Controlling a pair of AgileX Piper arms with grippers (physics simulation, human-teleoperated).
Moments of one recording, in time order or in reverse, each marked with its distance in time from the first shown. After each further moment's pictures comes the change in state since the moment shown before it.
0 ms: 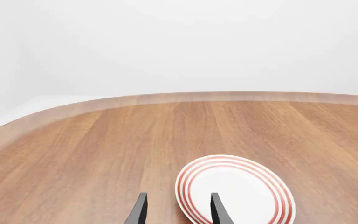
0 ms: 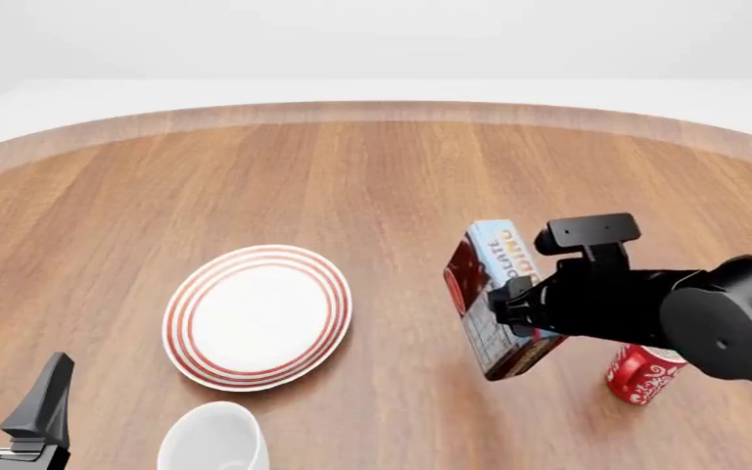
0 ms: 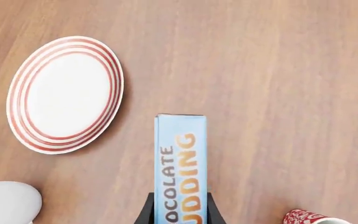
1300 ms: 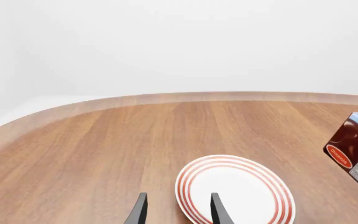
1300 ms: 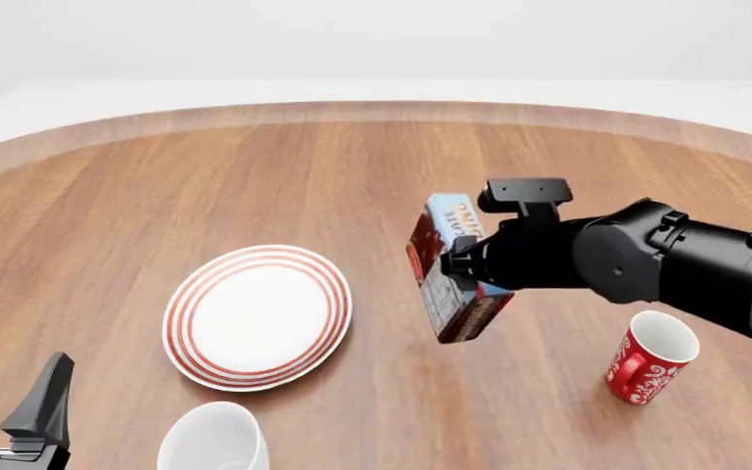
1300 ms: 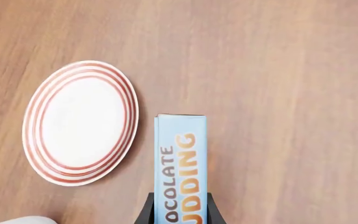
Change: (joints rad) left arm 0.000 0.000 0.000 0.000 0.000; right arm 0.045 0.247 -0.223 -0.014 0.078
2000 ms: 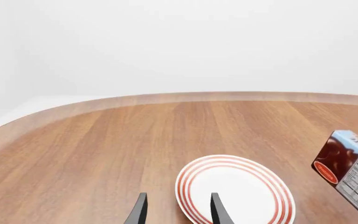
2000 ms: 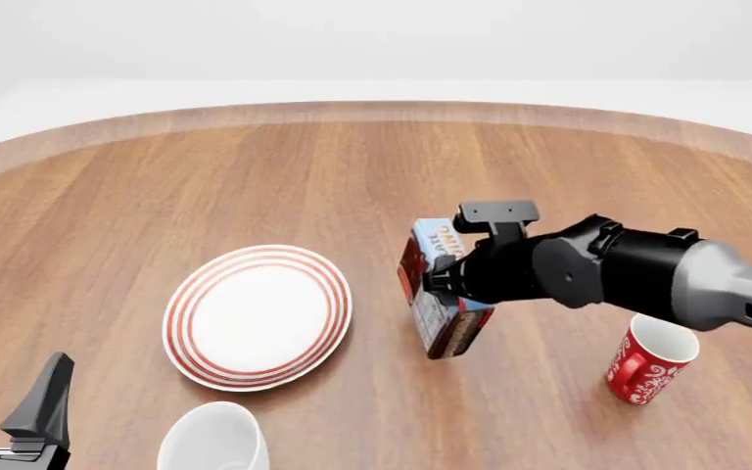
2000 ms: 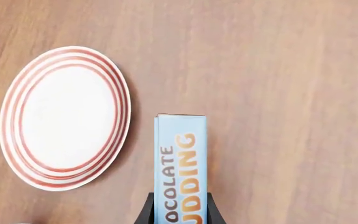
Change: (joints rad) left arm 0.000 0.000 0.000 0.000 0.000; right arm 0.013 0.139 -0.009 -0.054 0.003
